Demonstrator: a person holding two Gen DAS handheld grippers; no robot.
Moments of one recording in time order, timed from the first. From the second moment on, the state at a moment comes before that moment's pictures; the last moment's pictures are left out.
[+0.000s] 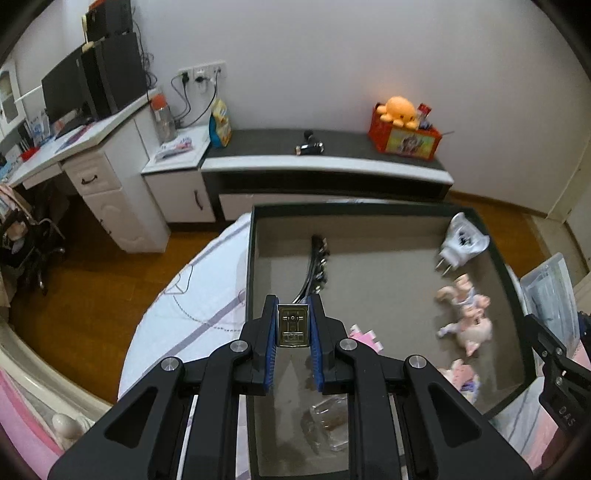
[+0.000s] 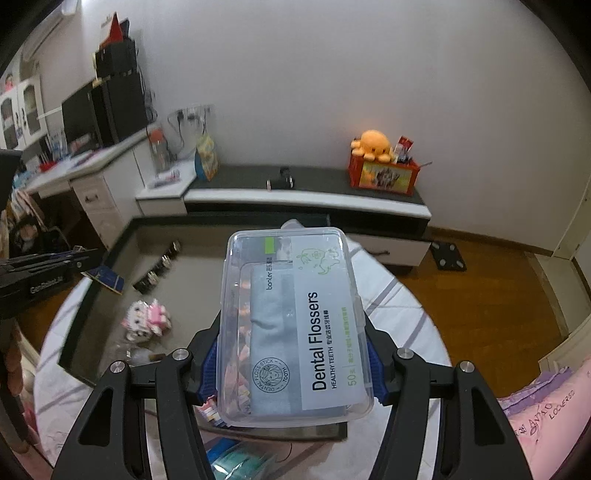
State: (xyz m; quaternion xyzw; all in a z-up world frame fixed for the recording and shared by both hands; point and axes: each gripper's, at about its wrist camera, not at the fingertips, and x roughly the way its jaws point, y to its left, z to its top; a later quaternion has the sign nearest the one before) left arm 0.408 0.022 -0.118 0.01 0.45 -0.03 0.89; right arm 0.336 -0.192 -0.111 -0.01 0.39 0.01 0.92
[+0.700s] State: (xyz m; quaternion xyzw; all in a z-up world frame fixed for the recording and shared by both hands) left arm 0.404 0.023 -0.121 0.01 0.44 -0.03 0.90; right arm 0.364 -0.183 -0.135 -0.04 0.44 0.01 0.90
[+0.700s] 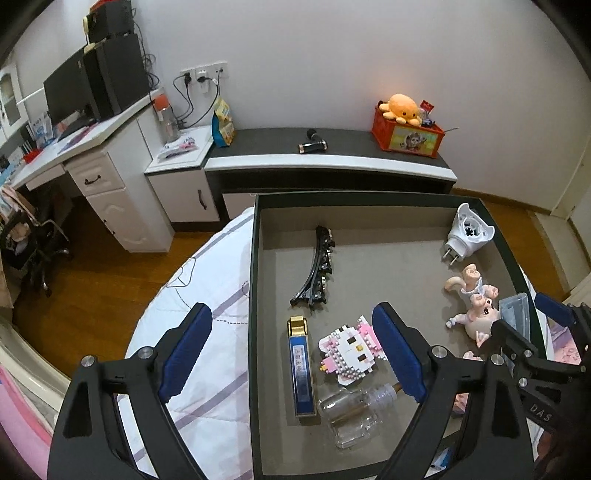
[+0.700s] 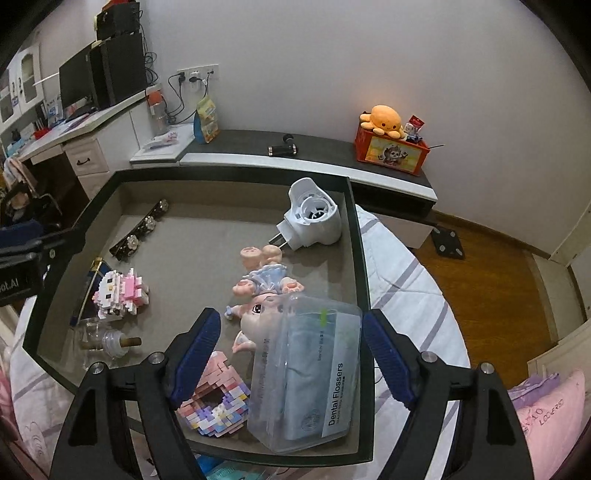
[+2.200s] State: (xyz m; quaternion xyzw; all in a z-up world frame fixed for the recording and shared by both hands) left arm 0.120 0.038 0.020 0.02 0.19 0.01 0.98; right arm 0.083 -0.156 0.014 -0.03 0.21 0.01 0.98
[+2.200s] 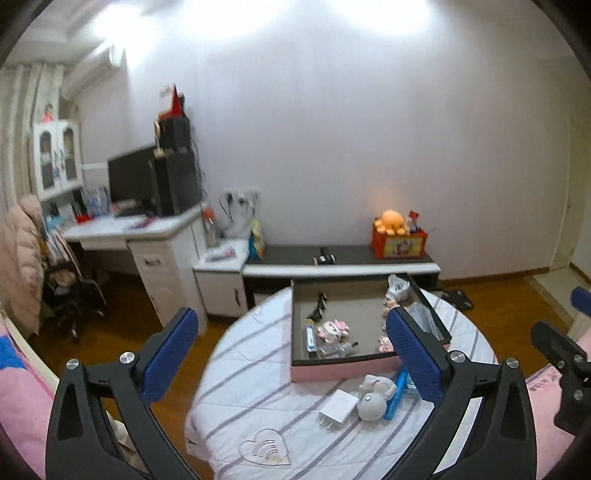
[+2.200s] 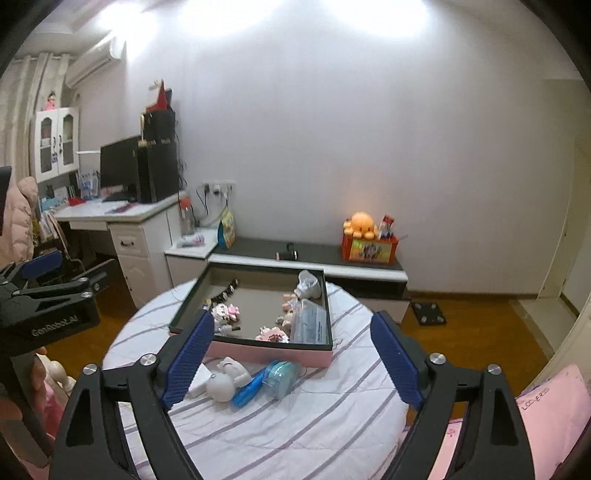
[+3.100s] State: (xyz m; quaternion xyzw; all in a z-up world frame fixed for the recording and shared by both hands) left arm 0.041 0.029 0.037 0.04 0.10 -0.01 0.99; right arm 0.015 -0.164 0.033 -0.02 0.12 -0.04 0.99
